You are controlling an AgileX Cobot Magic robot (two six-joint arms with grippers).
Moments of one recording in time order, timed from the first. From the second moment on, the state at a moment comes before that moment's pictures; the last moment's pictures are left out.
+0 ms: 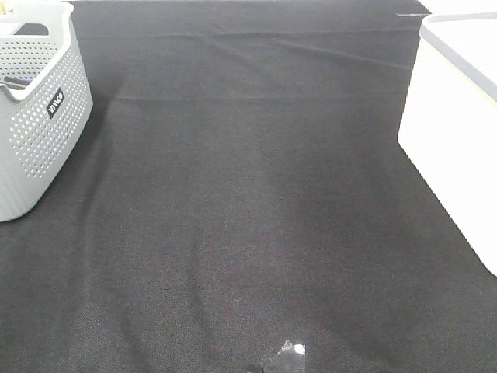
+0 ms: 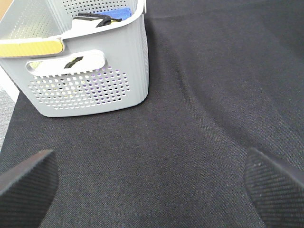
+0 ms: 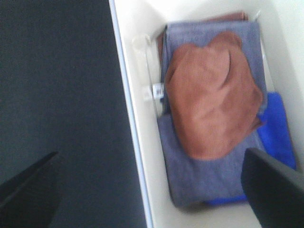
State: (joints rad) left arm 0.01 0.00 -0.51 -0.07 1.05 0.15; right arm -0.05 1.43 -1.54 0.07 1.19 -0.02
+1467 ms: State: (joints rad) left arm 0.01 0.00 -0.51 -0.07 1.05 0.15; right arm -0.05 0.00 -0.46 0.09 1.10 -0.06
